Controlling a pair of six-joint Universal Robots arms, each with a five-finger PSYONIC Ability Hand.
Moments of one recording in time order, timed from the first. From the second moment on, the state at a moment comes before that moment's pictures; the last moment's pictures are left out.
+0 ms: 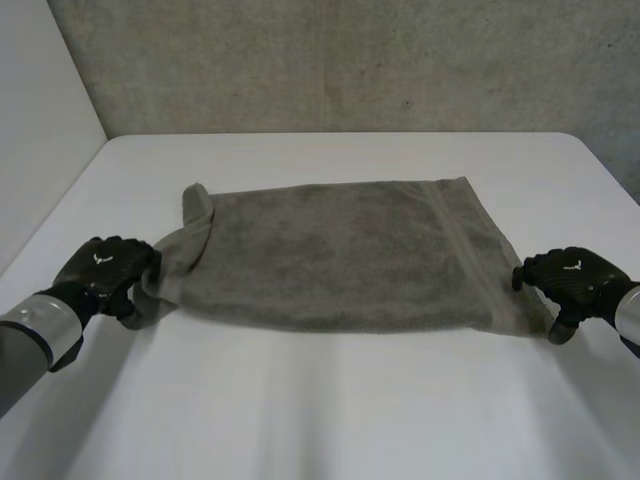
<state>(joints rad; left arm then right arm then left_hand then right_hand) 4.75 -1.81 -1.97 3.41 -1.13 3.51 1.42 -1.14 1.71 0.08 1.00 2.36 0.58 0.58 0.58 0.58 0.41 0.48 0.48 0.48 0.48 0.32</state>
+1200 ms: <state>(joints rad) 4.73 -2.08 -1.75 3.42 -1.14 3.51 1.47 -1.05 1.73 -0.01 0.96 2.37 1.25 1.35 1.34 1.36 1.09 0.63 0.63 0.63 0.63 0.42</state>
